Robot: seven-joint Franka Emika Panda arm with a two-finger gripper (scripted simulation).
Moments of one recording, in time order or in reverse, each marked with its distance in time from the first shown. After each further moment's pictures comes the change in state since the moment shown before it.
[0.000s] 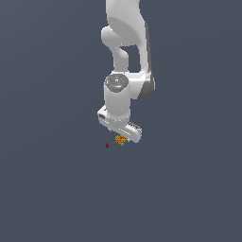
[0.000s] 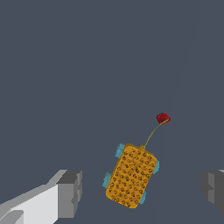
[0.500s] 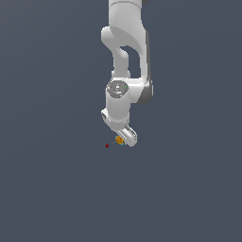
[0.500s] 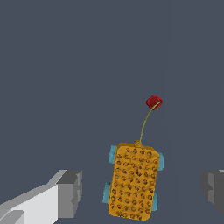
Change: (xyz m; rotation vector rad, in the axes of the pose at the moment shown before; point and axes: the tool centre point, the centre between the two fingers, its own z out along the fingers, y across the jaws) arm -0.011 0.010 0.031 -0.014 -0.001 0.262
